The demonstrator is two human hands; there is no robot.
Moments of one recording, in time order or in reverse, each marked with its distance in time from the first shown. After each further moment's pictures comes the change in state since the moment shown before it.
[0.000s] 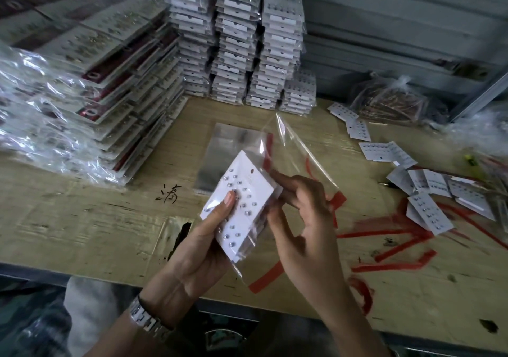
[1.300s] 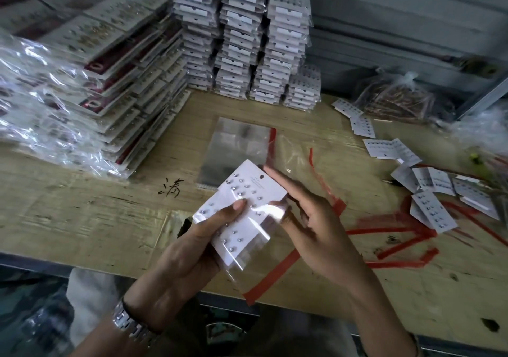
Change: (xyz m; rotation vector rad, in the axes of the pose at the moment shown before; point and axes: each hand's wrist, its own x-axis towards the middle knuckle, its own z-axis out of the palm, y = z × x) left_hand -0.015 0.006 0.004 0.182 0.149 -0.046; right_hand 0.015 0.017 -0.021 0.109 -0.435 0.045
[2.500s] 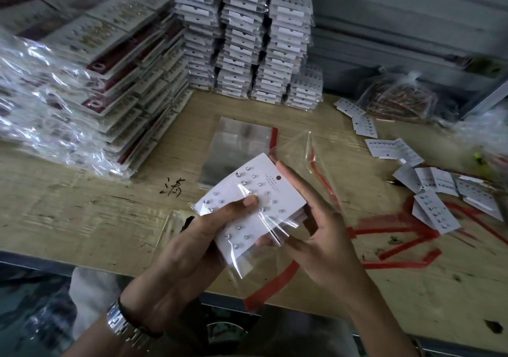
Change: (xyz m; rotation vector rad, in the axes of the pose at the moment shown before) left_hand -0.013 0.009 0.025 0.077 -0.009 0.063; right_hand -0.008 0.000 0.005 -0.082 0.156 -0.187
